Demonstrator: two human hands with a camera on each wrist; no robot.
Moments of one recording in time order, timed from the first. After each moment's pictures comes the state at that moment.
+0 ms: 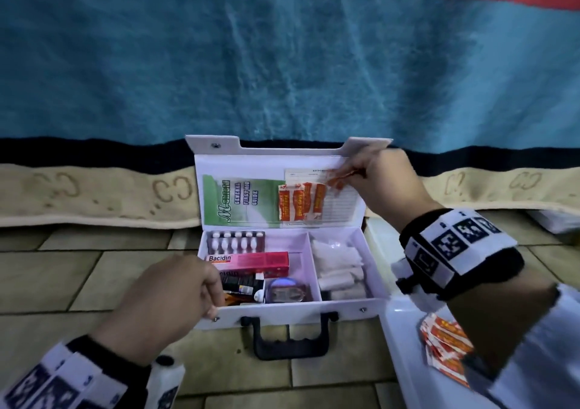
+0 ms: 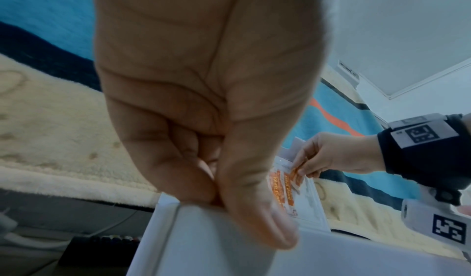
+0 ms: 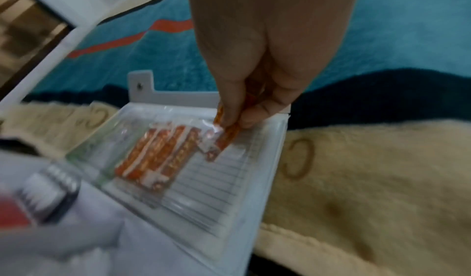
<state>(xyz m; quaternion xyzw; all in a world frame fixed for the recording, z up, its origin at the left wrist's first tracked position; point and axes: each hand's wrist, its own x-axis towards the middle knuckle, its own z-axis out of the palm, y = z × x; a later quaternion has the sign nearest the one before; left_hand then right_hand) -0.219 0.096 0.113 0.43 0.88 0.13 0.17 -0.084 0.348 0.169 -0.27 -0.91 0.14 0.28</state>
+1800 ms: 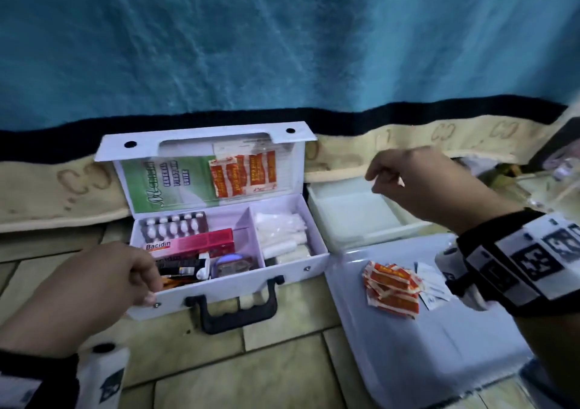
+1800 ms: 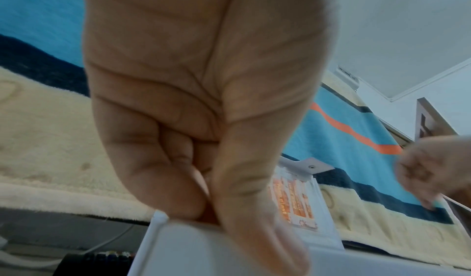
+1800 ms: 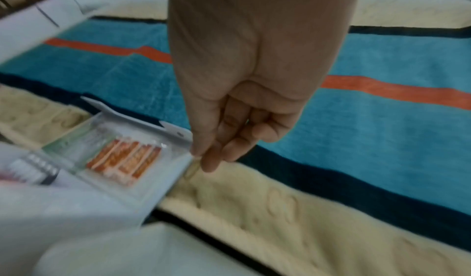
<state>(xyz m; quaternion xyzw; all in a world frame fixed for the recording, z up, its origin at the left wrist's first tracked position) -0.231 0.100 0.104 0.42 0.87 0.13 0.21 0.055 0.338 0.186 -0.37 -0.92 0.05 0.10</state>
